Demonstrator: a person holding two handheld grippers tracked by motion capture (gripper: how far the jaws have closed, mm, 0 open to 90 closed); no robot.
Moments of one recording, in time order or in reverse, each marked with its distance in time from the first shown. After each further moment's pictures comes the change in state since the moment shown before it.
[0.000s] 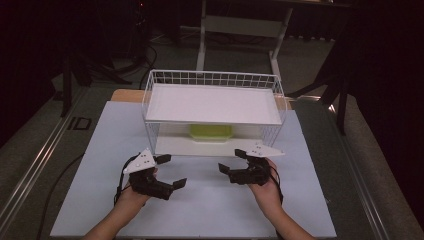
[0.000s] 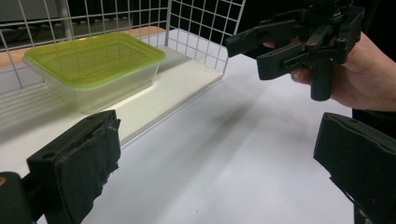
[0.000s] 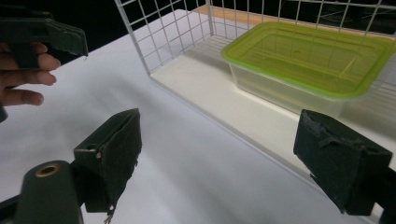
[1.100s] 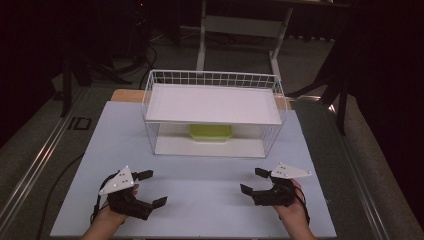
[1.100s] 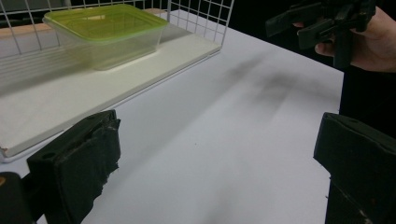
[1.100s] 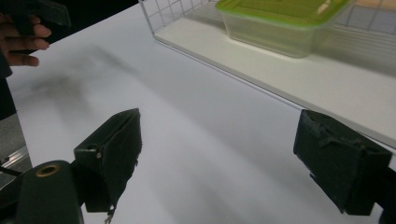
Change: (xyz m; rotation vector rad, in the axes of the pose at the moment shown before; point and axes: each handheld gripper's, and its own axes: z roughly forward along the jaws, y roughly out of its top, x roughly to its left) left arm -0.005 -0.040 -0.048 0.030 0.008 0.008; right arm -0.008 -0.044 -0.064 0.047 0.011 0.012
